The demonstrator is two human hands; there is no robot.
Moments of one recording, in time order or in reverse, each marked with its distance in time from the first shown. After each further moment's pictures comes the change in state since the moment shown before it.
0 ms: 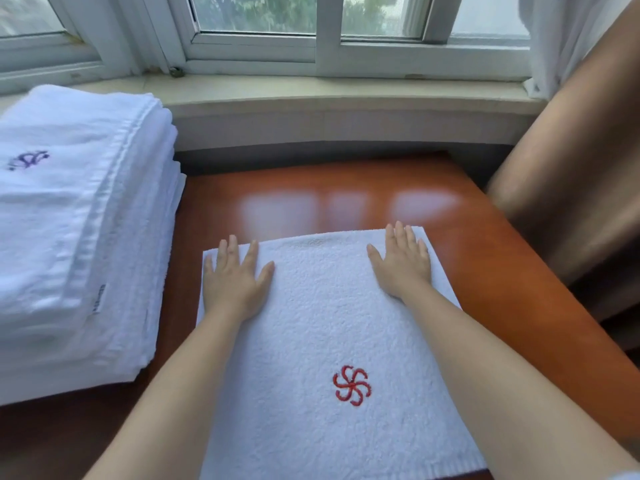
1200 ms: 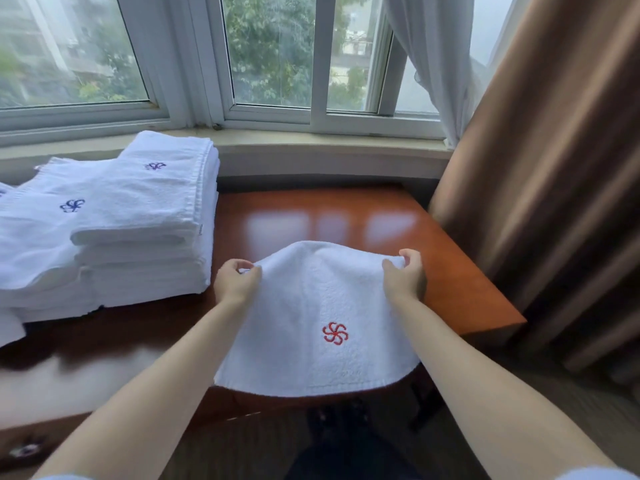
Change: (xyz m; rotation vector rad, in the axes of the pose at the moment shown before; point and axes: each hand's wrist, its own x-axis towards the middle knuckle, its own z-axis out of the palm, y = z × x) left_hand -0.200 -0.004 -0.089 -1.183 0.209 -0.366; right_hand -0.223 0.008 -0.067 1.049 0.474 0.350
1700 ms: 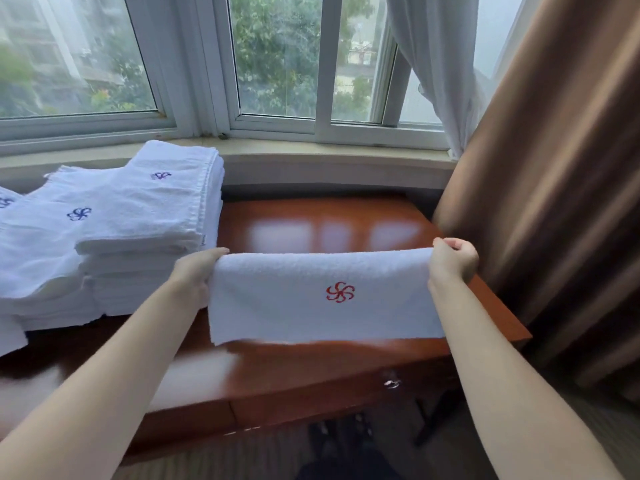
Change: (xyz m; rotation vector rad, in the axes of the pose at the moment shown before) left_hand 0.017 0.049 -0.059 -0.449 -0.122 -0.300; right_hand 0.050 -0.039 -0.039 0.347 0.313 0.130
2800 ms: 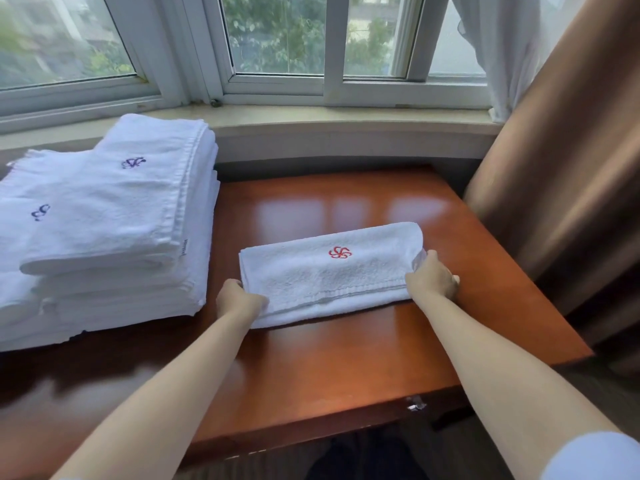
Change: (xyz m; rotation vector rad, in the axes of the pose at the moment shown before) left_hand 0.101 -0.095 0.043 0.820 0.179 0.061; right_hand 0.039 0.098 0.074 -1.085 -0.381 -0.288
